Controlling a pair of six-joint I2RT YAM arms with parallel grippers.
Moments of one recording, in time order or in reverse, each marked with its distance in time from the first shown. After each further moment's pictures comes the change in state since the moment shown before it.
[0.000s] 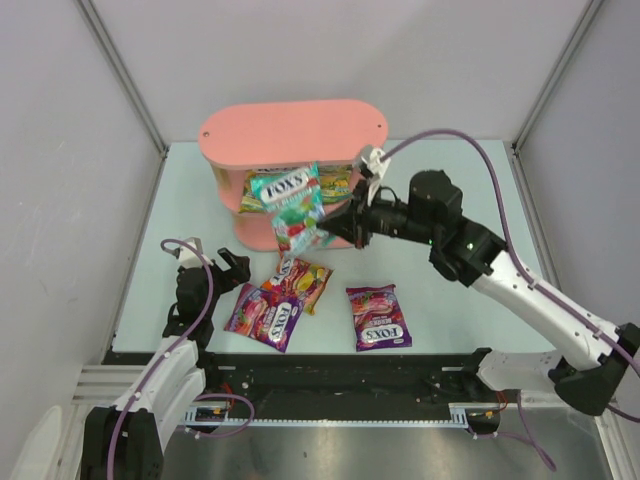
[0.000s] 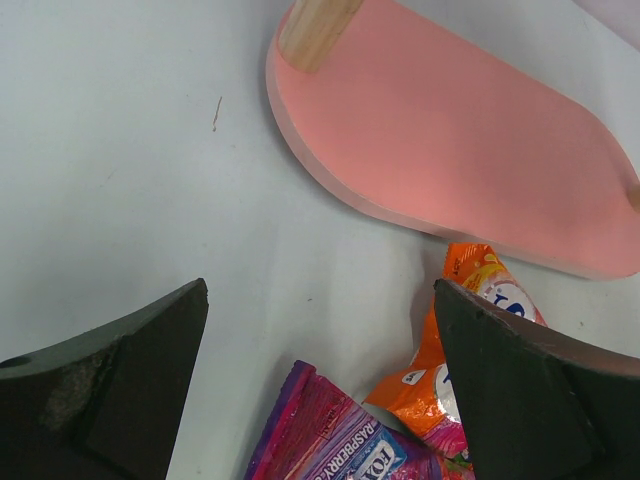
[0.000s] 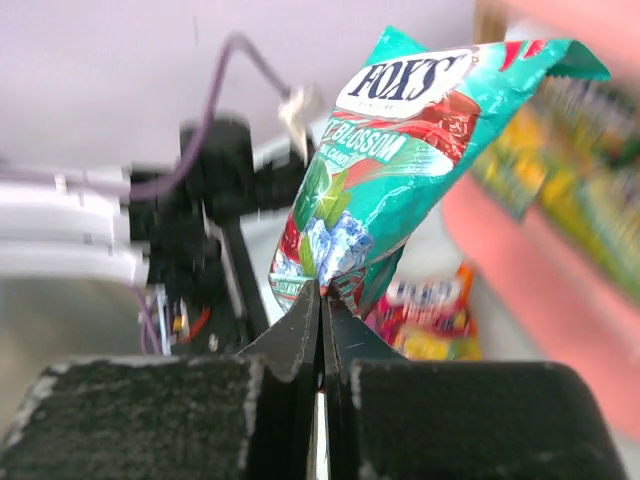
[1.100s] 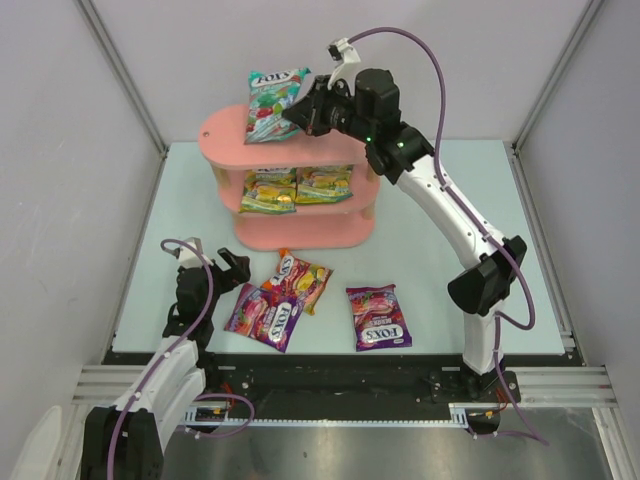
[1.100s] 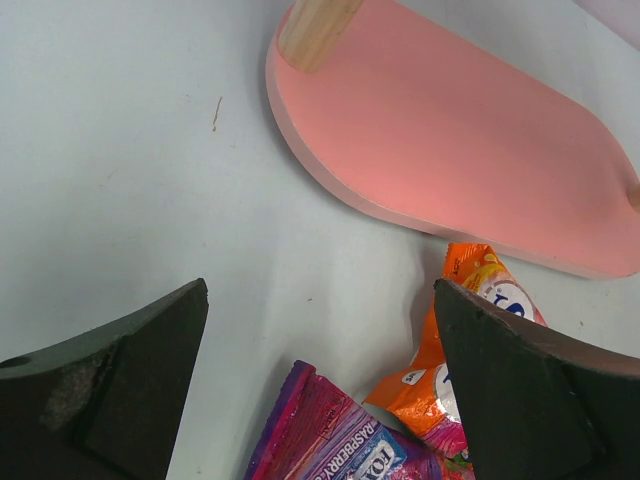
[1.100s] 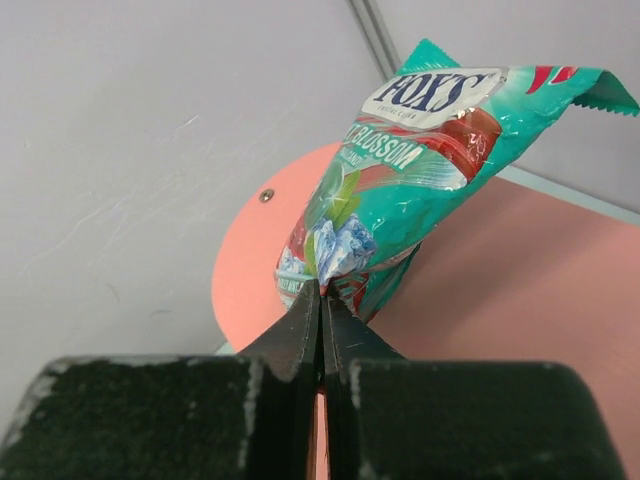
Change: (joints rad) left arm 0.000 0.000 0.000 0.000 0.000 0.000; right arm -0.183 0.824 1.027 -0.057 0.124 0.267
